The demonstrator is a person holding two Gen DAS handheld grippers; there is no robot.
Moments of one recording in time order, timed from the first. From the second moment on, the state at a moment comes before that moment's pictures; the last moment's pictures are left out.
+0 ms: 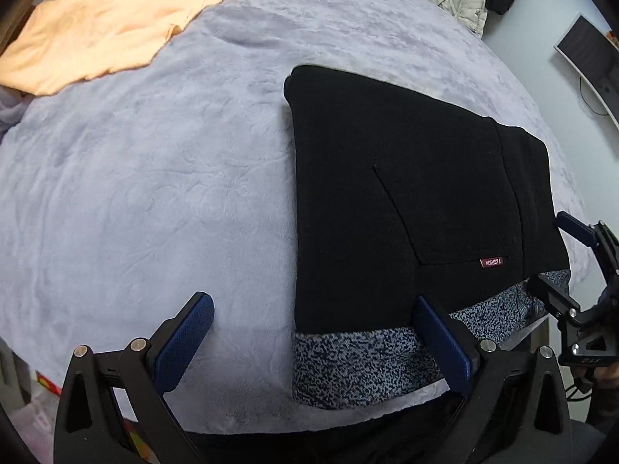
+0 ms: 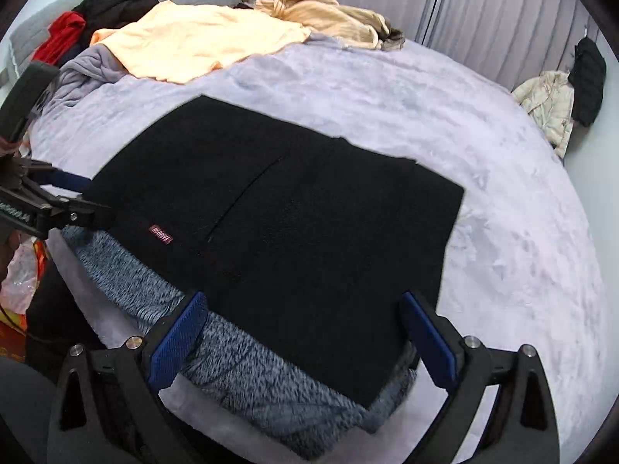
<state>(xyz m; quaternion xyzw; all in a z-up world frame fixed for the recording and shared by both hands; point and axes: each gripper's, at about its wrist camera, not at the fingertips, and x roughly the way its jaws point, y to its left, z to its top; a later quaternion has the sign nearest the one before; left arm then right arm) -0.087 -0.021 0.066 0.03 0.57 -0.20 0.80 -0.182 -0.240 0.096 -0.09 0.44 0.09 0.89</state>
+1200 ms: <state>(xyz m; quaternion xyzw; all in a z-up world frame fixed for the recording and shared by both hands) -0.111 -0.093 0.062 0.17 0.54 -0.18 0.80 -0.113 -0.218 0.084 -0.26 0.44 0.36 0.78</state>
